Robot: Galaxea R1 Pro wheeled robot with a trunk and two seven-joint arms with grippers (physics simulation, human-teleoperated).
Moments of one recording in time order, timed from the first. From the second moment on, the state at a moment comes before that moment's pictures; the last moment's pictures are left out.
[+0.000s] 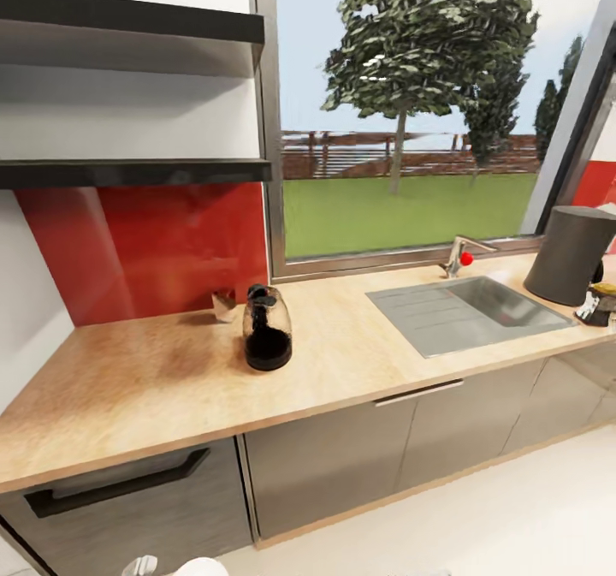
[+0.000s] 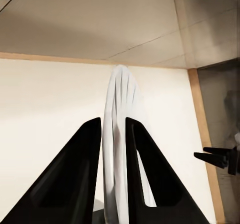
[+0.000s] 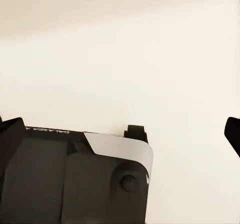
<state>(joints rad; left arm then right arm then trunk) -0.33 0.21 0.65 -0.17 -0.15 0.08 -1.10 -0.46 -0.01 0.41 -0.03 -0.34 0.17 0.08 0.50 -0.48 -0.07</state>
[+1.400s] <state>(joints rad) -0.32 0.19 0.65 -0.14 -0.16 0.08 -0.94 -0.45 0.00 0.41 -0.03 -0.34 0.17 0.08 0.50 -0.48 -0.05</state>
